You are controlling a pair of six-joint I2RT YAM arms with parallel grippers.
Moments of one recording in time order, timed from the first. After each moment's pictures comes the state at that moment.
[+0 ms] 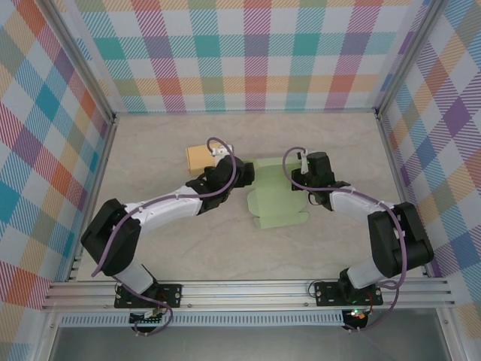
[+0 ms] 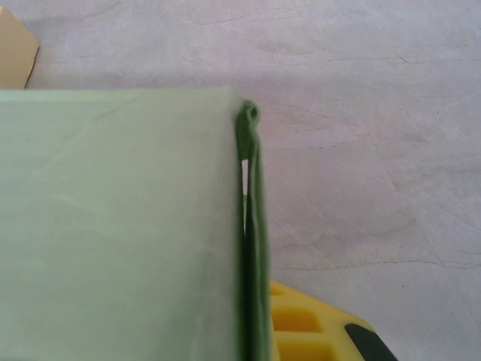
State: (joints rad) left arm -0.77 1.61 1.05 -0.08 -0.47 -0.60; right arm 0.35 1.50 0.75 0.05 -0.02 0.20
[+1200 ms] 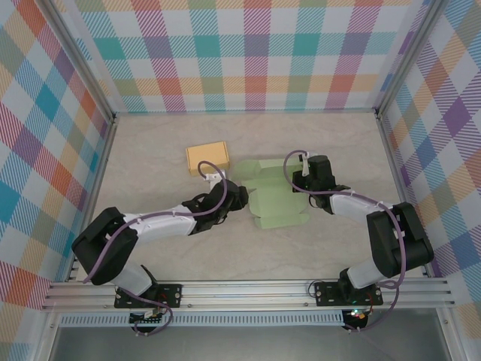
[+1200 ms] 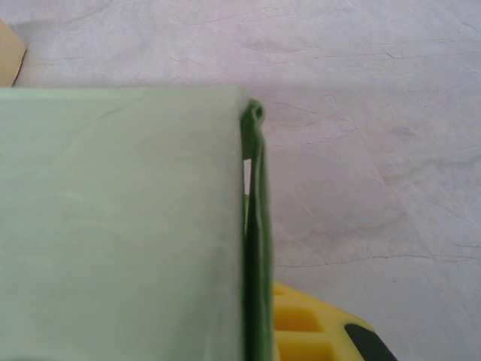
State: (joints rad) left arm -0.84 1.52 0.77 0.04 -0.34 -0.87; right arm 0.34 1.50 0.70 0.12 -0.01 0.21
